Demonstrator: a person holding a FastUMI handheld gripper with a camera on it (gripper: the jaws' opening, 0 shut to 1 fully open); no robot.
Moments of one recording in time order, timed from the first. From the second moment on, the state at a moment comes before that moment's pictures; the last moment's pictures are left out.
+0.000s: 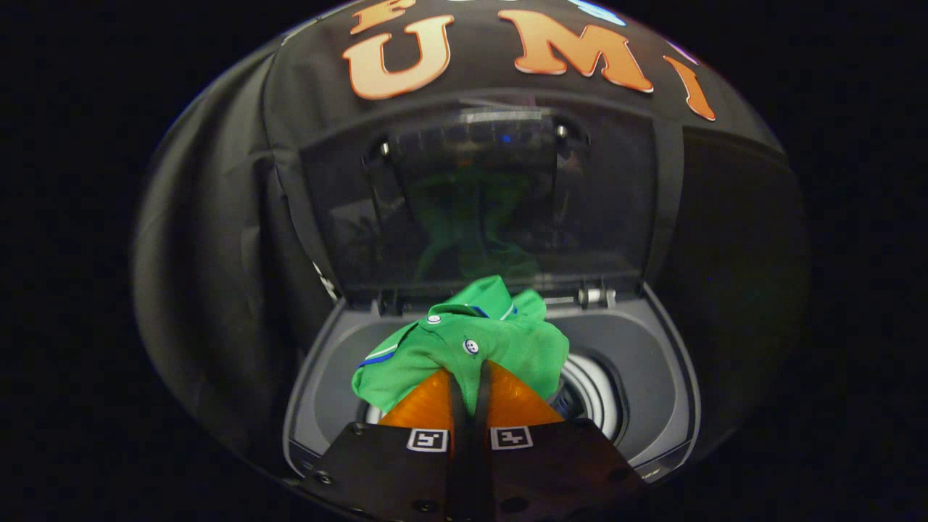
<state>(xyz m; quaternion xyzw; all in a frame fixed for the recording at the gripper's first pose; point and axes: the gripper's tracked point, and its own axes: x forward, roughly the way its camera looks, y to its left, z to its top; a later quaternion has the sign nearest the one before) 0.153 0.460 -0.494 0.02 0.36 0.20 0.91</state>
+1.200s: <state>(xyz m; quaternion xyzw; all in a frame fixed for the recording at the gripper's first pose) 0.133 0.423 -0.512 0.03 0.44 0.15 0.89</state>
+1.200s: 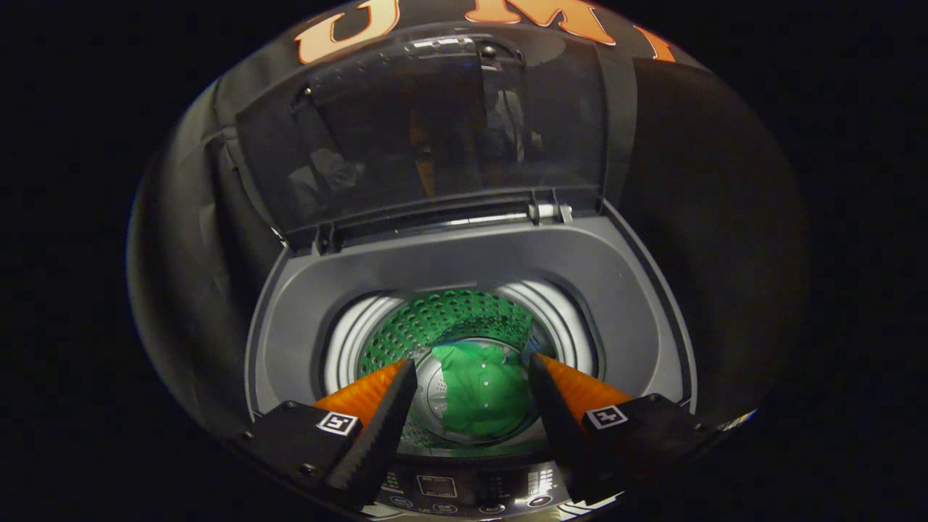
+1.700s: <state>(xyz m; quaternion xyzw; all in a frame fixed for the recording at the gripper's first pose) 0.138 0.428 -0.344 0.05 0.24 0.19 0.95</state>
